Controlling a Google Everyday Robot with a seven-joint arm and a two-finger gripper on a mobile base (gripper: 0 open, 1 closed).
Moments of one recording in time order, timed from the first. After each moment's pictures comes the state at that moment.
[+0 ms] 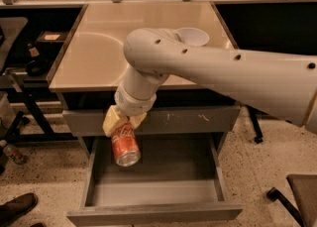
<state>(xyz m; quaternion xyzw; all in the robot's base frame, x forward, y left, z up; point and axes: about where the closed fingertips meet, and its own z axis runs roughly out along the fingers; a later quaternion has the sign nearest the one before) 0.508 0.092 0.744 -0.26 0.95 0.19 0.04</state>
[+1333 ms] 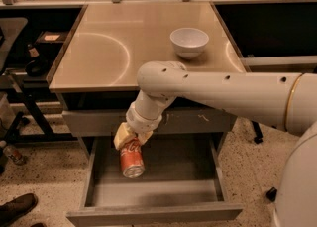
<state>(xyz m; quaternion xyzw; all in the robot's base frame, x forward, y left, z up) 0.515 0.079 0.653 -0.21 0.95 0.21 0.00</state>
